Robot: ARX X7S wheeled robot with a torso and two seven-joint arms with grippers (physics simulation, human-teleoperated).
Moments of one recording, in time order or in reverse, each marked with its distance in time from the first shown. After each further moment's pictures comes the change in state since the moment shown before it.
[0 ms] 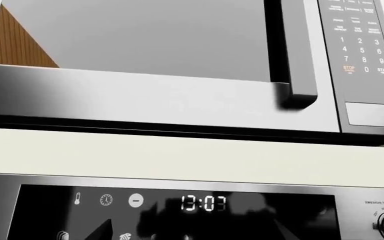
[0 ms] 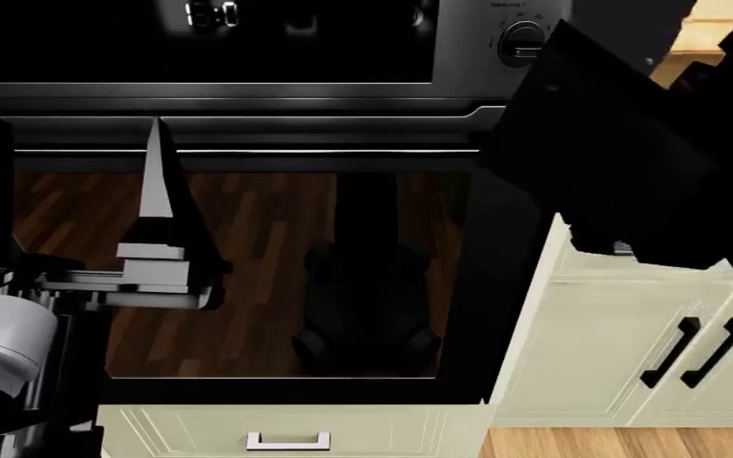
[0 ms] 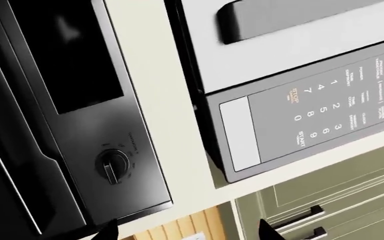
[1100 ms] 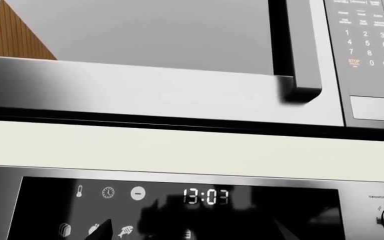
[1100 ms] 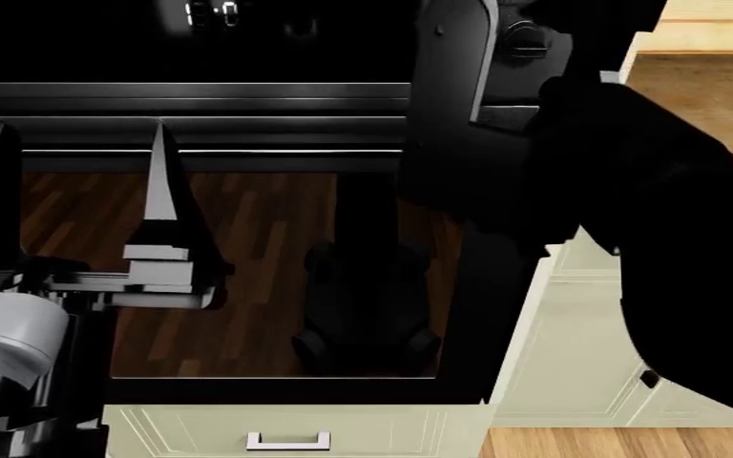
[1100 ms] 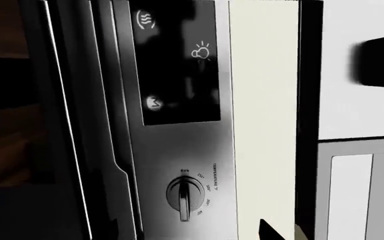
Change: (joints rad) left arm 0.012 0.000 0.015 -0.024 0.013 0.024 0.001; right arm -0.133 -0.090 -0.134 -0.030 -0.752 0.004 -0.759
